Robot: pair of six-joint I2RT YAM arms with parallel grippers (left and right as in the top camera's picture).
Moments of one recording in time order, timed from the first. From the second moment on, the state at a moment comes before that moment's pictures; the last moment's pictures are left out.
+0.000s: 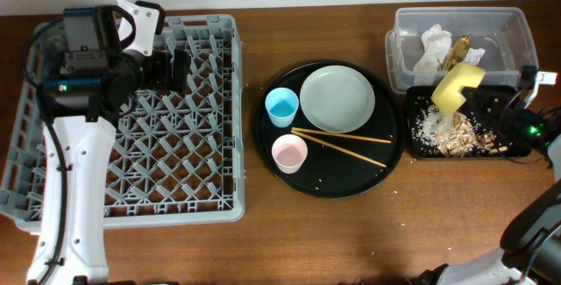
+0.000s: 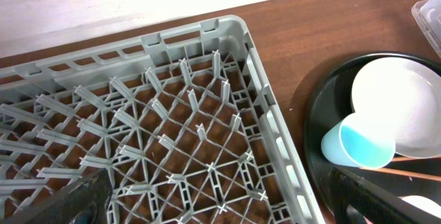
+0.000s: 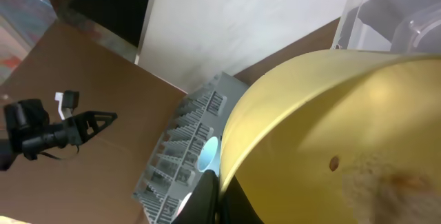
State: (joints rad) left arm 0.03 1.54 1.62 -0.86 0.21 0.20; right arm -0.71 1.80 1.19 -0.59 -1.51 -0.23
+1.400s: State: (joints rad) left arm 0.03 1.54 1.62 -0.86 0.21 0.20; right arm 0.50 1.75 1.23 -0.99 -0.24 0.31
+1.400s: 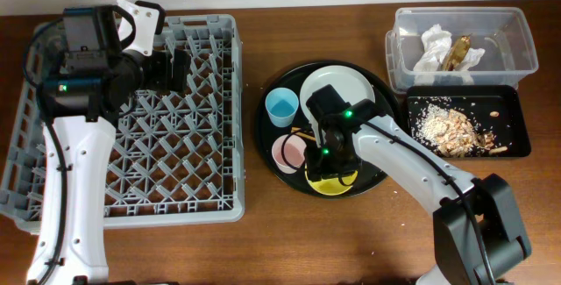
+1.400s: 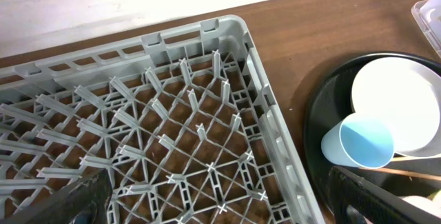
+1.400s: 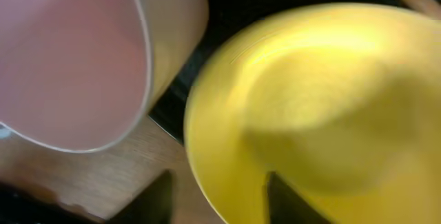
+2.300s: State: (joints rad) left arm 0.03 1.54 1.62 -0.91 0.23 0.20; right arm 0.45 1.91 1.54 -1.07 -0.32 0.31
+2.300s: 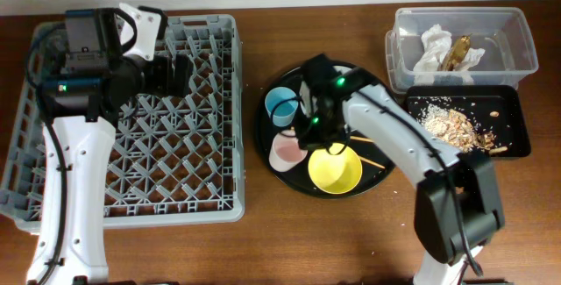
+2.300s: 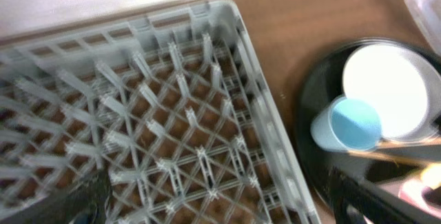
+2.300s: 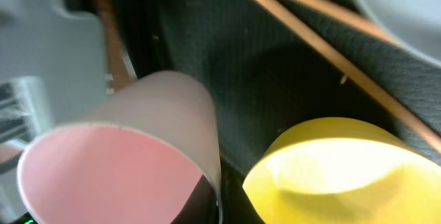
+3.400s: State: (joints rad) left arm -0.13 1.69 1.62 -0.62 1.53 0.17; right arm 0.19 1.74 1.65 -0.28 -1.26 0.33
